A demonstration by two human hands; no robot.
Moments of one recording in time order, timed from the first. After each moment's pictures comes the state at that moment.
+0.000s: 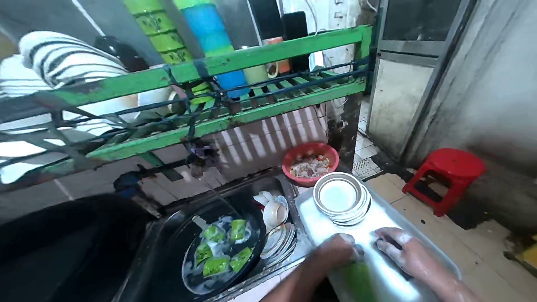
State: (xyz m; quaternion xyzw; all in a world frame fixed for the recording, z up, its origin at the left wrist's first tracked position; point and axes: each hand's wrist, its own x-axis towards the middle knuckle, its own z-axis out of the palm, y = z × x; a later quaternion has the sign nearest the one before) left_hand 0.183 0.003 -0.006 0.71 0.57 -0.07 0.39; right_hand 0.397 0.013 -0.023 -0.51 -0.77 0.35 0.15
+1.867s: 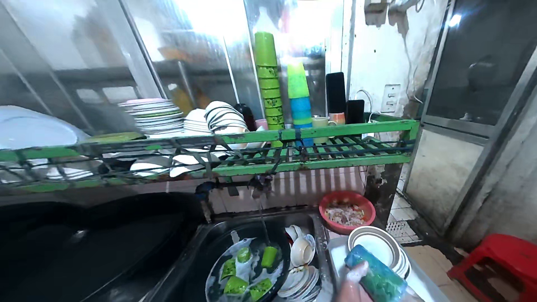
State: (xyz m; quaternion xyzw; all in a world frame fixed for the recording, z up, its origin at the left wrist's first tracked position) left_hand 0.191 -0.036 0.024 0.07 0.35 0.71 0.61; right_hand 0.304 -0.018 0.024 -0.40 -0.39 0.70 0.45
